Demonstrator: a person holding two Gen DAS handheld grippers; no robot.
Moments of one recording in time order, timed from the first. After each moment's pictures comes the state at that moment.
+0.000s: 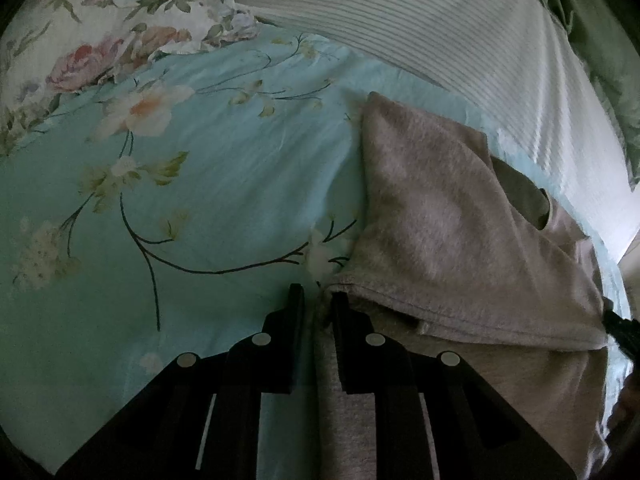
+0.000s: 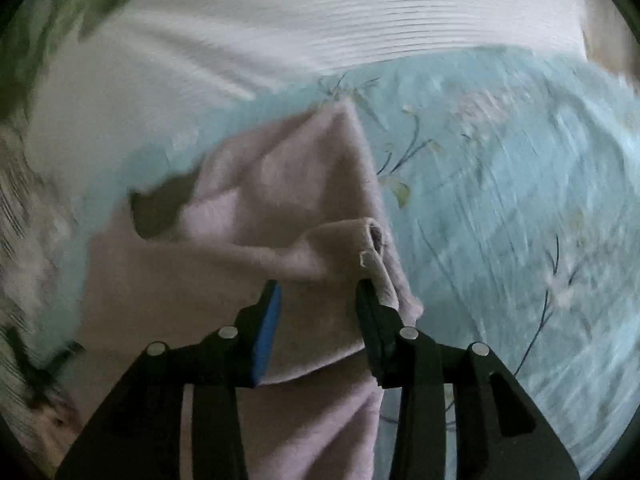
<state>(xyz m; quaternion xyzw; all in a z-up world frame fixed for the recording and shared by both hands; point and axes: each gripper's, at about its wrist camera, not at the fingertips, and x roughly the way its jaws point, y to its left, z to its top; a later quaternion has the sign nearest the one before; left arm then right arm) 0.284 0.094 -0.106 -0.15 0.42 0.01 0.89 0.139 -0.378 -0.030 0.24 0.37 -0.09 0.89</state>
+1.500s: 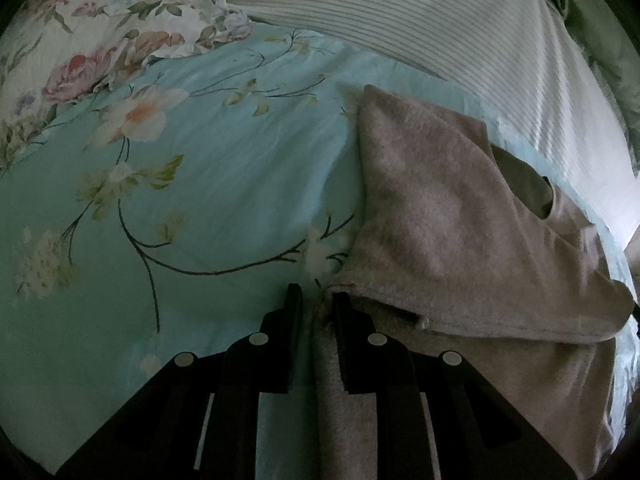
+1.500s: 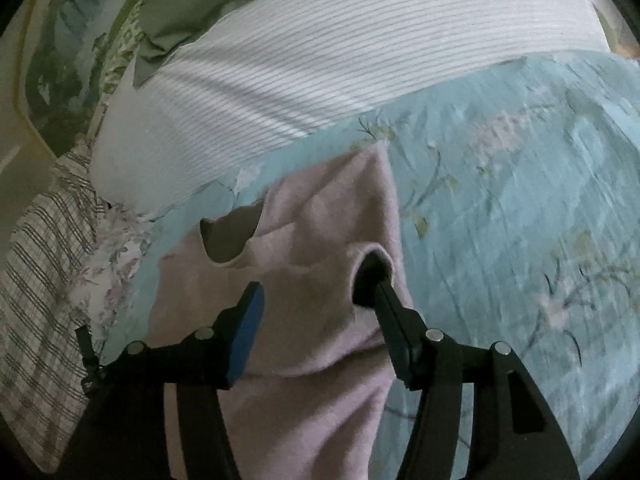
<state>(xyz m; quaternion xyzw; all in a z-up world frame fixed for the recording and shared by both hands) 0.287 0.086 -0.105 -0.12 0.44 0.01 0.89 0.119 -0.391 -0.020 0.28 0.34 0.02 0.90</state>
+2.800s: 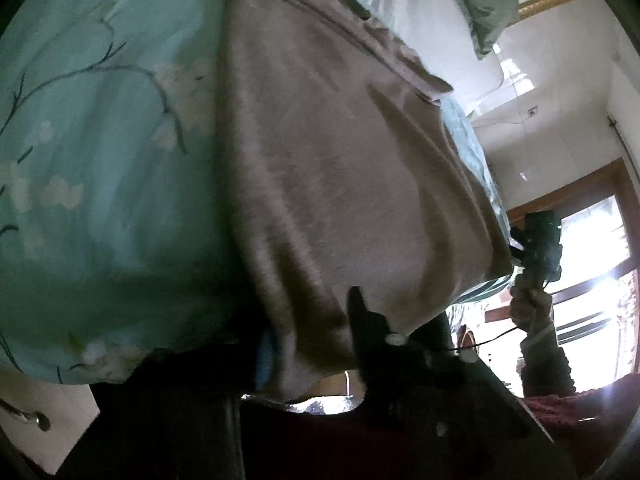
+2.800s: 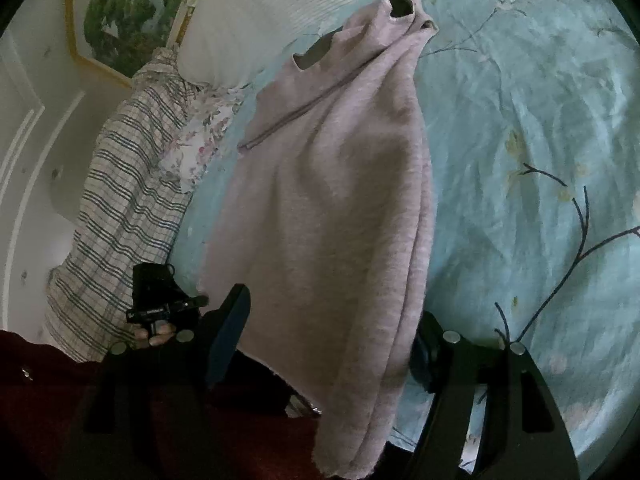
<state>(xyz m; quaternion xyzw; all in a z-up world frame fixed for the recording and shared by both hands) 0.005 0.074 -0.147 -0.21 0.55 -0.29 0.76 -0.106 -0.323 -0.077 0.30 0.45 0.20 0.82</state>
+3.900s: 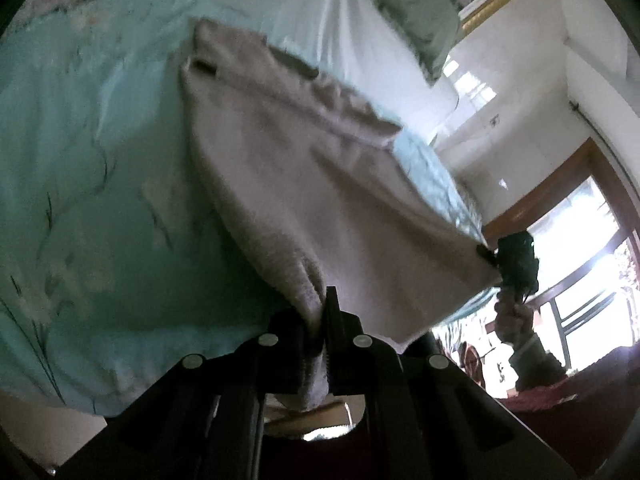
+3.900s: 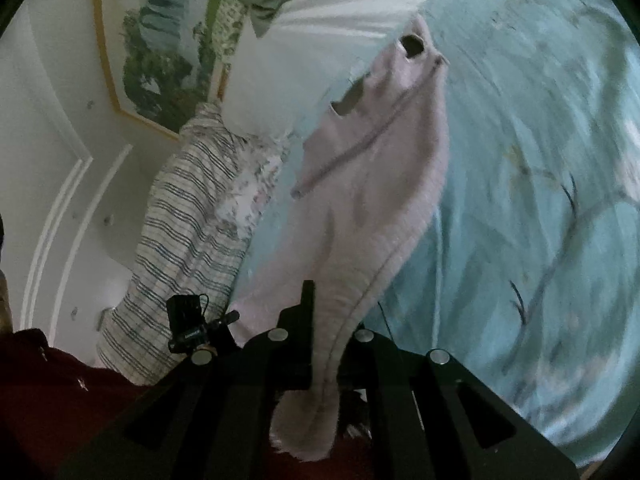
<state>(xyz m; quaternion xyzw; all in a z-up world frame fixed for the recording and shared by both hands) 0.001 0.086 -0.079 -0.19 0.44 -0.32 0.82 -0.129 -0.344 -0.053 0.40 0.33 0.24 0.82</state>
